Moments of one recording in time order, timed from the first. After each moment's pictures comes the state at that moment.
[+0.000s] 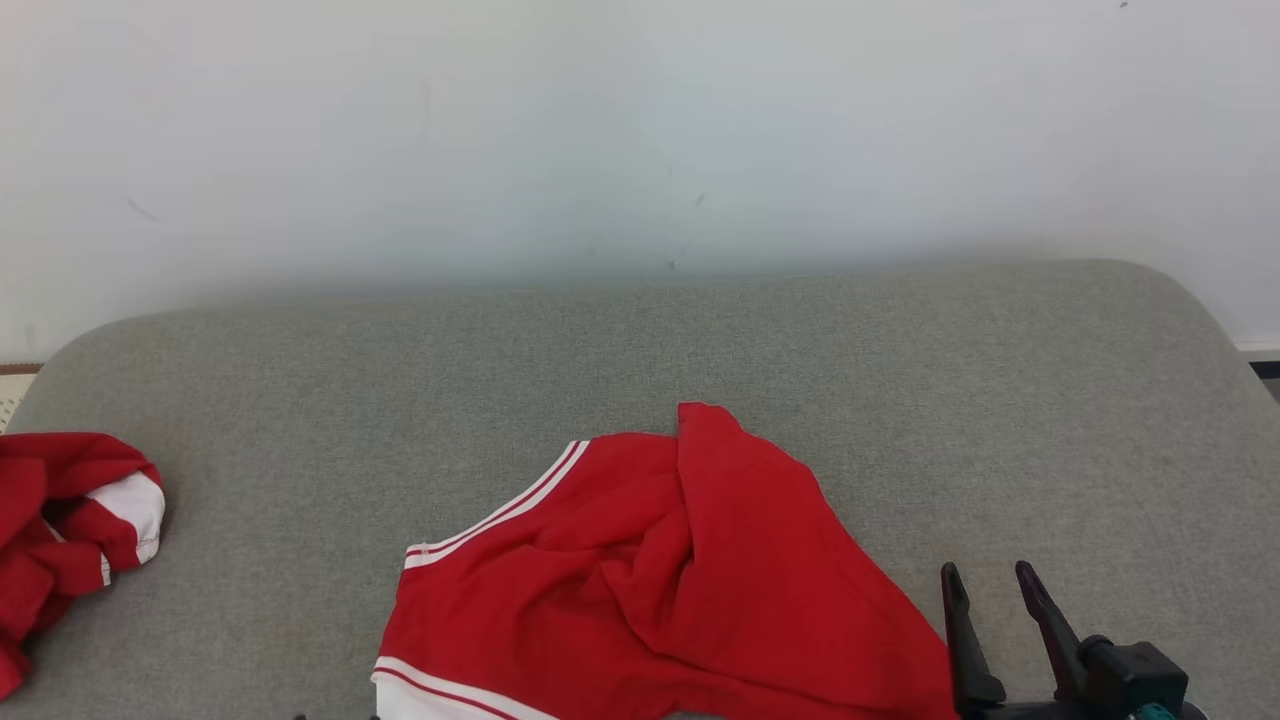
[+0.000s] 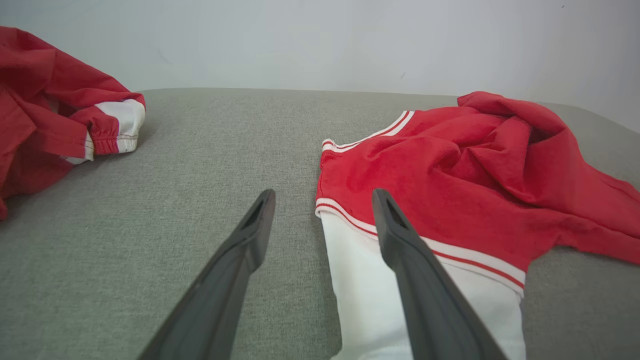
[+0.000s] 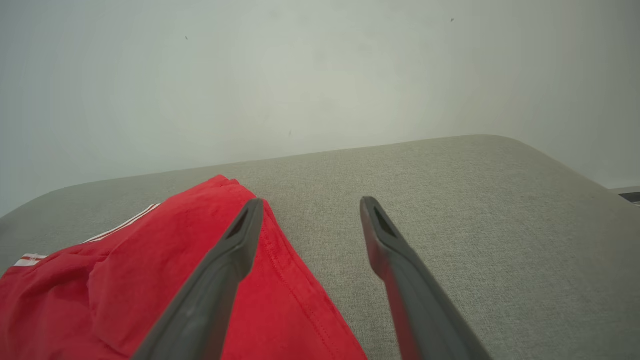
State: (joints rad) left arm 0.09 0.10 -0.01 0.13 -0.10 -0.05 -0.26; right arm 0.01 -0.07 0.13 0.14 0.12 0.13 -0.22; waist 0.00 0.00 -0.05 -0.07
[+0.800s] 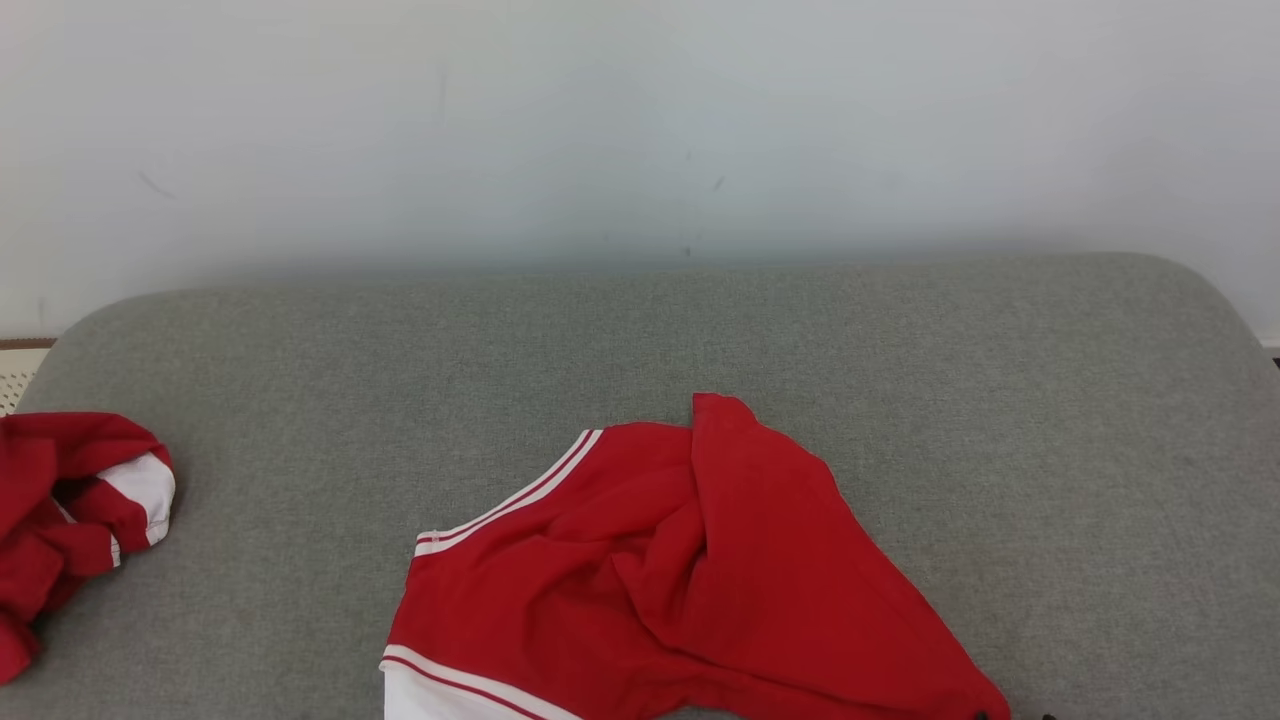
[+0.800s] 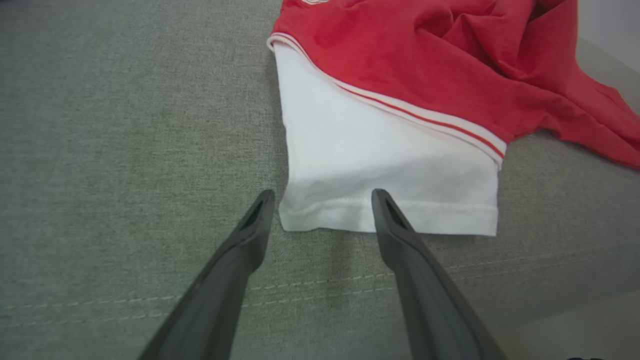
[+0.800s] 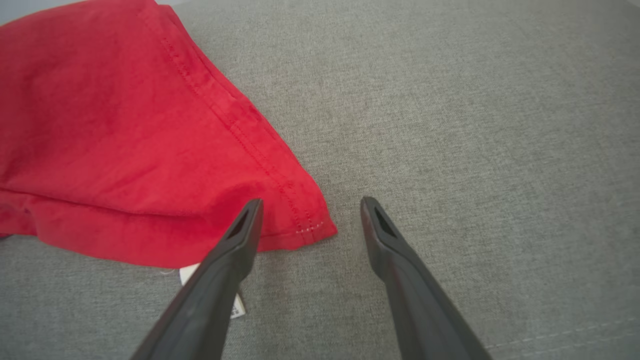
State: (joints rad) left arm 0.11 0.08 -0.11 0.35 -0.14 -0.10 -0.26; right arm 0.09 -0.14 0.11 0.33 0.22 0.13 -0.08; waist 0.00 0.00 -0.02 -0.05
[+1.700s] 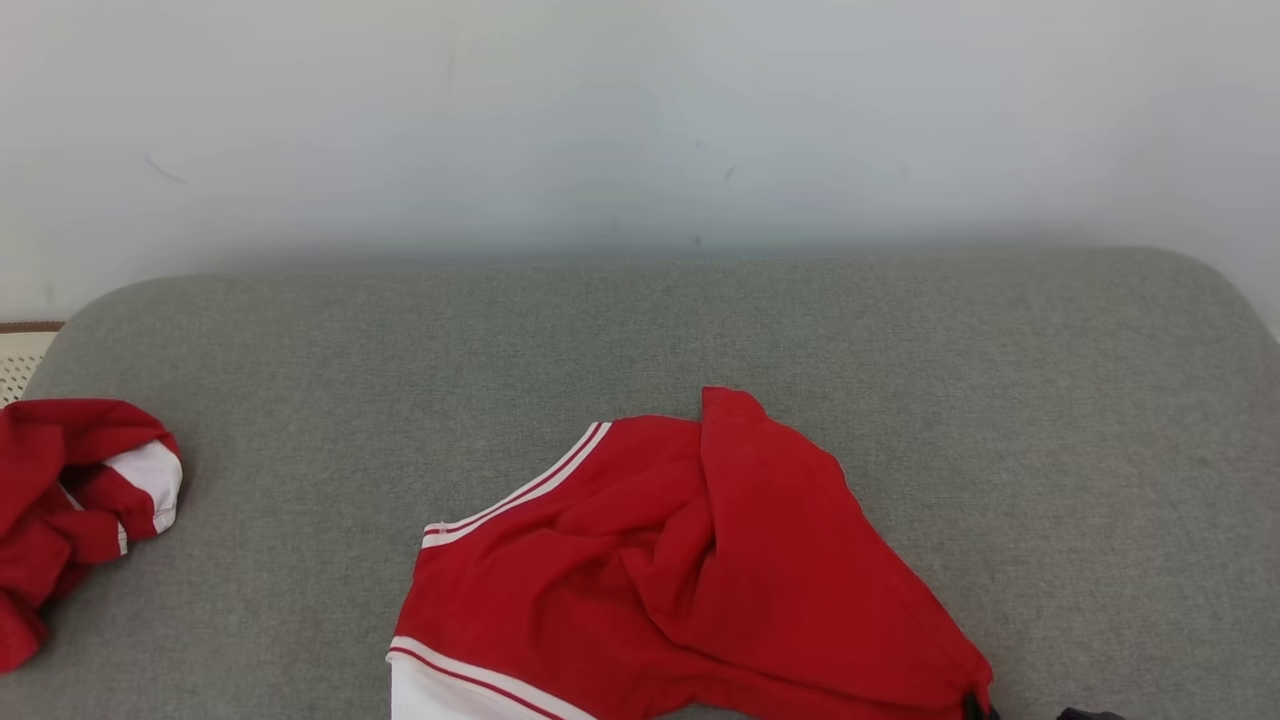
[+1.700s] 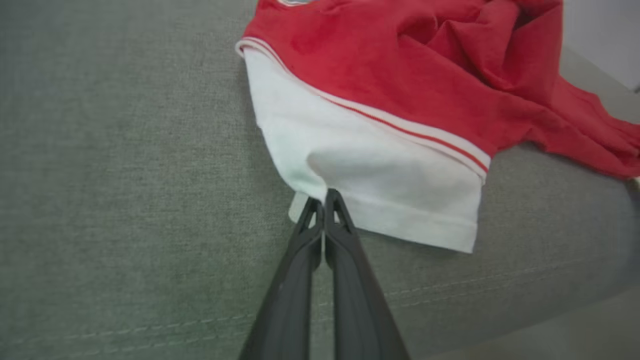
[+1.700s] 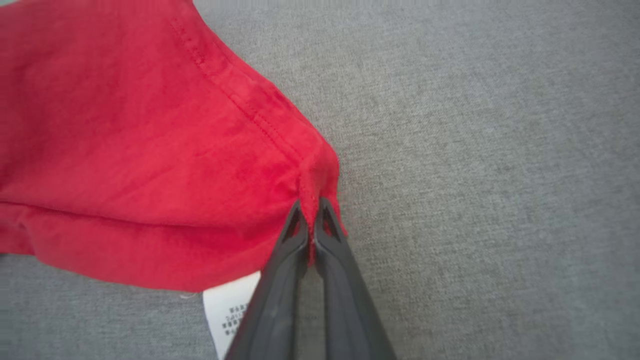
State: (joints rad) left arm 0.04 0.07 -0.15 0.43 -0.15 -0.12 -0.26; right arm -0.05 -0.11 0.16 0.57 0.23 0.13 -0.18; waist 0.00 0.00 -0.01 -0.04
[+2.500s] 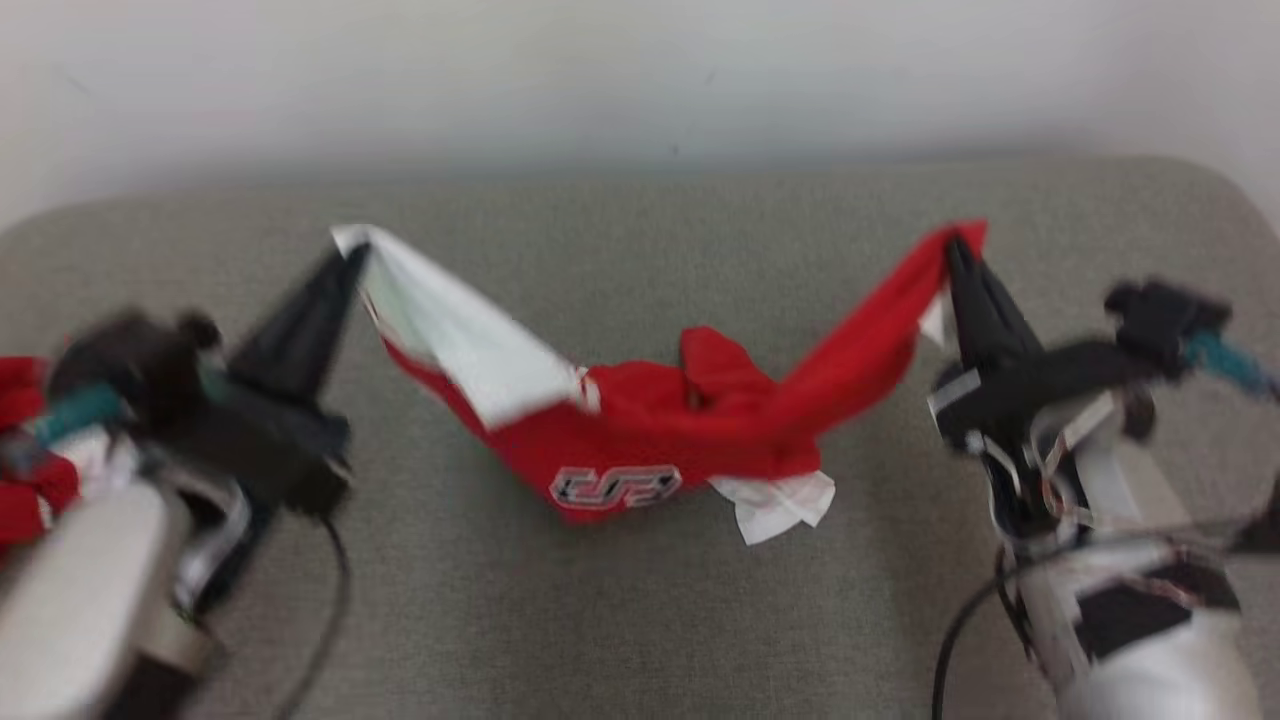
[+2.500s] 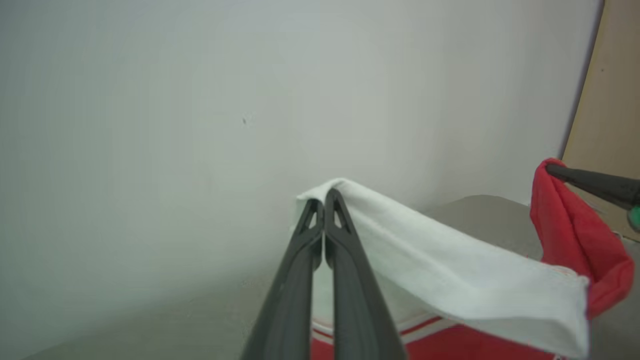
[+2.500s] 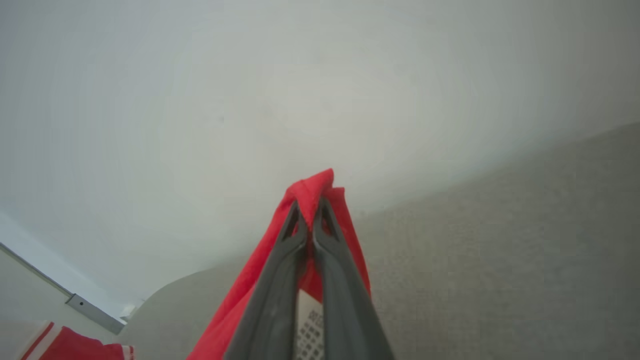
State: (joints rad) left arm -0.54 0.35 -0.30 0.03 -0.36 -0.13 -0.09; right arm -0.52 -0.18 0.25 0.32 0.63 0.13 -0.05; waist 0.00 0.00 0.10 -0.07
